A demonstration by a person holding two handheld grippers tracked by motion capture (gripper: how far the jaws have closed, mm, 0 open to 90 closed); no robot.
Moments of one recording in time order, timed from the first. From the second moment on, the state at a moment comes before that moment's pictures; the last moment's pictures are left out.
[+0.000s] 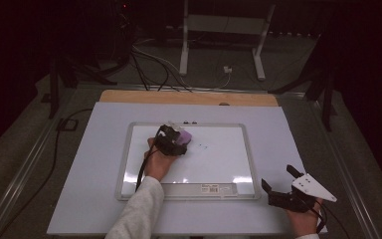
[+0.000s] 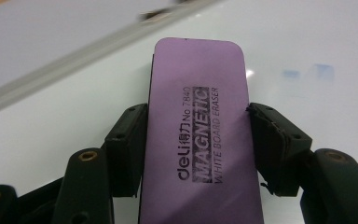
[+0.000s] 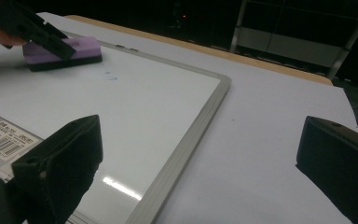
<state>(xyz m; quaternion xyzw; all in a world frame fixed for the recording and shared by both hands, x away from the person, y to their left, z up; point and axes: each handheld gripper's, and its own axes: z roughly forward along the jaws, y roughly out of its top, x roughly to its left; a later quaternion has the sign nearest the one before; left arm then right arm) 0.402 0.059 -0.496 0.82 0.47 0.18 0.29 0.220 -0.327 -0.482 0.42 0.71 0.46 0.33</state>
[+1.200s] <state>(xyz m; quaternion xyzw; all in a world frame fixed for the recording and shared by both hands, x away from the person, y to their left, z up) 0.409 0.043 -0.494 0.82 0.47 0.19 0.27 0.220 -0.327 -0.482 0.42 0.71 0.46 0.33</state>
